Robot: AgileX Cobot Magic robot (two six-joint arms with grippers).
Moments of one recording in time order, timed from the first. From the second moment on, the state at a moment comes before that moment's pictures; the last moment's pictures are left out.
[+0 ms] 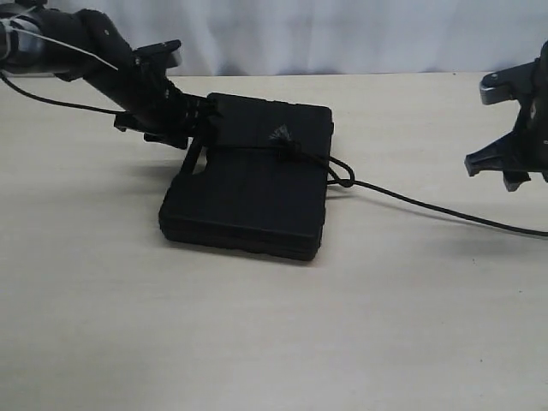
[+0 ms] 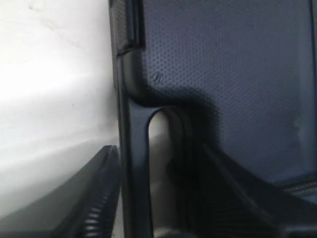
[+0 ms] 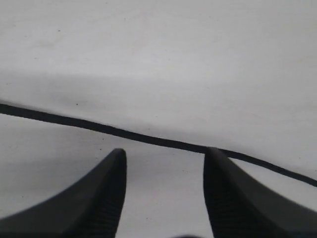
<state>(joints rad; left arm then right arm) -0.11 2.22 -1.60 -0.54 0.66 0.24 0.03 1.77 -1.15 -0.46 0.84 0.30</state>
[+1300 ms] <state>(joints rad) -0.27 0.60 -0.51 -0.05 -0.07 0.05 0.31 0.48 -0.37 -0.47 0.11 0.22</state>
